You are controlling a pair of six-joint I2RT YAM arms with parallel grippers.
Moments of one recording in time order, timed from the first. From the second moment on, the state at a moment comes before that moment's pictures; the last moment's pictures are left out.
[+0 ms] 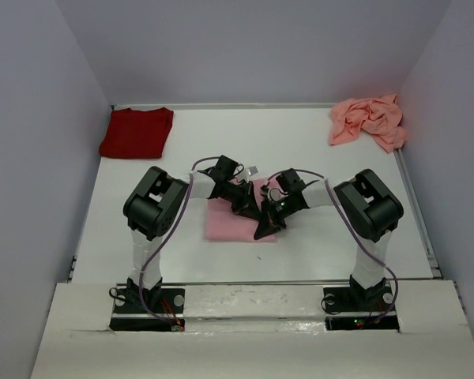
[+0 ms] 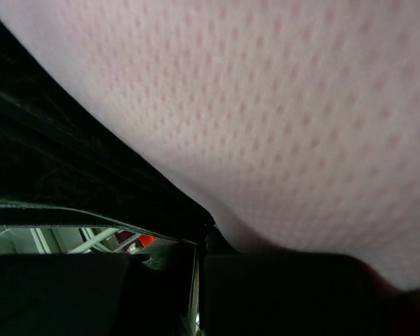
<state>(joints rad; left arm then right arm) -0.58 2.00 1.10 -0.10 0.87 -0.63 0.53 1.93 0.91 -0.18 -0.88 0.56</state>
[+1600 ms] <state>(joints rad) -0.43 1.89 1.34 -0.35 0.78 -0.55 0.35 1.85 1.42 -0.66 -0.63 0.44</state>
